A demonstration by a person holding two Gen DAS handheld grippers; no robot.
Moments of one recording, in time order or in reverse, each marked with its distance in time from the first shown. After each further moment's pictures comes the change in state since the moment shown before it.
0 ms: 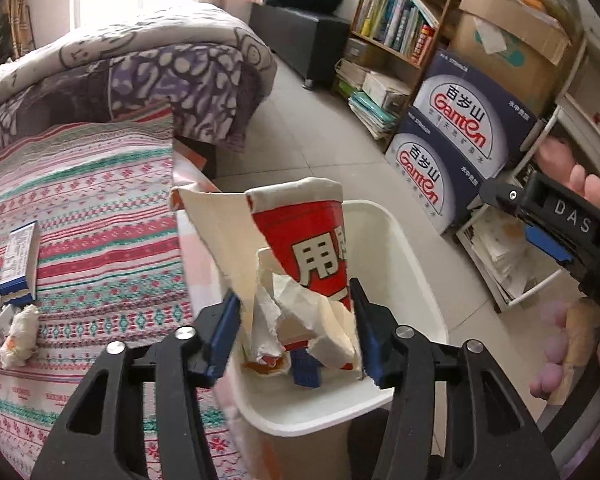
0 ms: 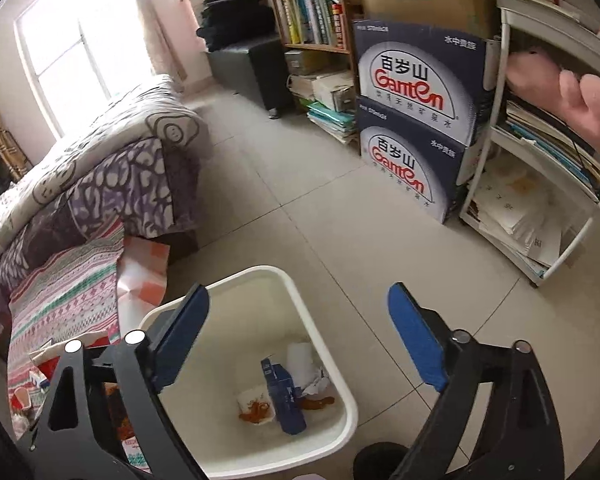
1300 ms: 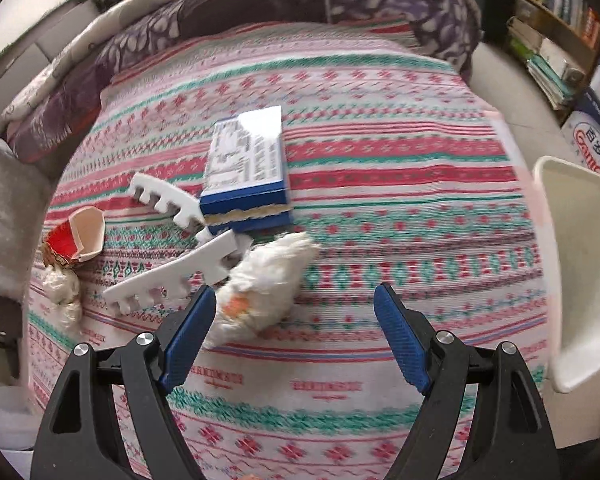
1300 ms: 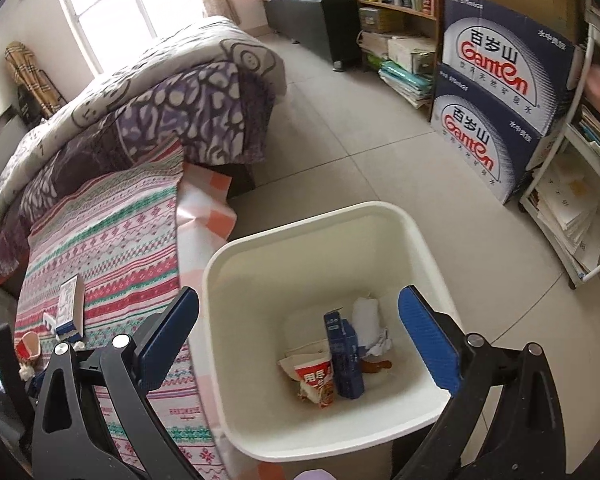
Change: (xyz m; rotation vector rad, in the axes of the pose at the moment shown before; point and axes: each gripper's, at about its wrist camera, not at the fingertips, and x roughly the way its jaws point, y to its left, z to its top) left arm -0.001 0.200 -0.044 -0.174 0.232 0.497; right arm 0.022 0.107 -0.042 -0.167 0.174 0.123
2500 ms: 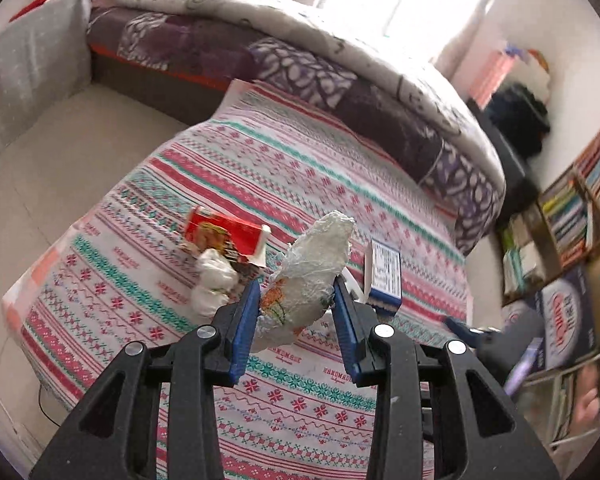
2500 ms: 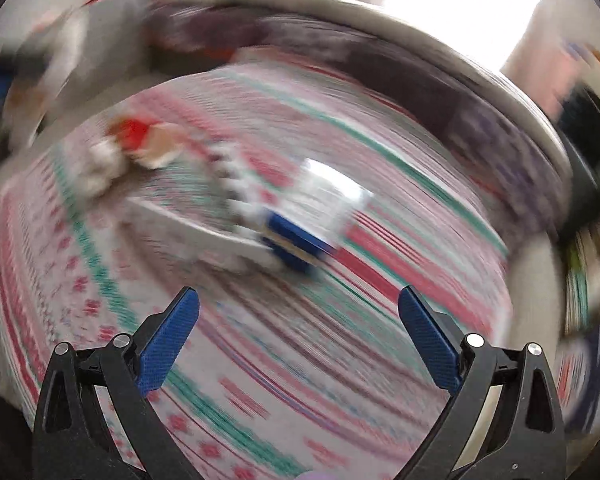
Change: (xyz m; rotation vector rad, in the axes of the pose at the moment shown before) left arm -0.123 0.234 -0.041 -0.568 -0.216 -0.253; right arm 0.016 0.303 -0.119 -1.101 0.014 0.377
